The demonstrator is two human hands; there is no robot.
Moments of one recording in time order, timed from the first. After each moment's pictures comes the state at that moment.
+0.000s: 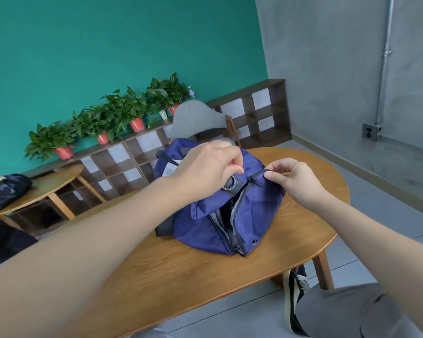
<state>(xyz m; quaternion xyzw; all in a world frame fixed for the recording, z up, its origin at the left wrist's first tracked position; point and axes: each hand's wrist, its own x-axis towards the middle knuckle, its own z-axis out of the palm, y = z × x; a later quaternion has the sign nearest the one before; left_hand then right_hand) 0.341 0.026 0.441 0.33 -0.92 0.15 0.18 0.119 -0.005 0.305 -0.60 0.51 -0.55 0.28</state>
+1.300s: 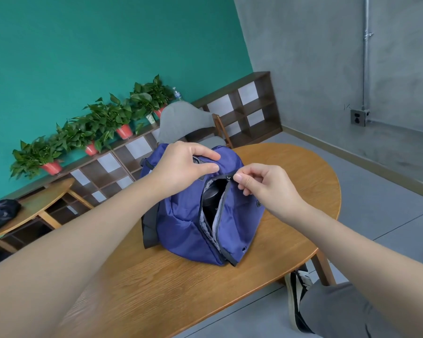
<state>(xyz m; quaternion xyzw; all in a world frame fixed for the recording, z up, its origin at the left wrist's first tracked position) 0.338 -0.016 0.446 0.47 -0.85 -0.08 0.23 0.151 0.025 0.321 -0.59 0.40 -0.61 0.33</state>
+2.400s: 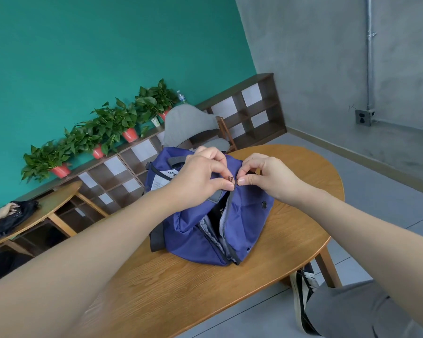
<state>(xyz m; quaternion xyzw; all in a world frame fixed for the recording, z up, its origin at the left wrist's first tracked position) 0.329 -0.009 0.426 0.36 -0.91 -0.02 0.18 0.128 -0.014 0.327 -0.71 0.41 -0.52 0.26</state>
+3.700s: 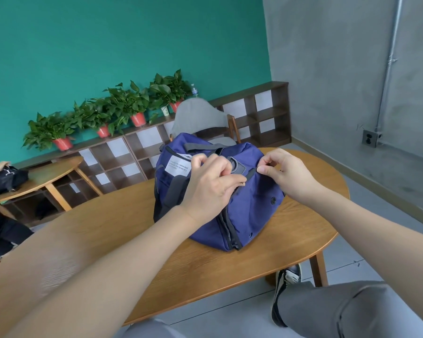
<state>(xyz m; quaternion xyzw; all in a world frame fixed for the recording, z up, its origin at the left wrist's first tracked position) 0.362 0.023 0.369 0.27 -0.85 0.25 0.38 0.139 0.005 0.335 -0.69 0.50 -0.49 0.18</state>
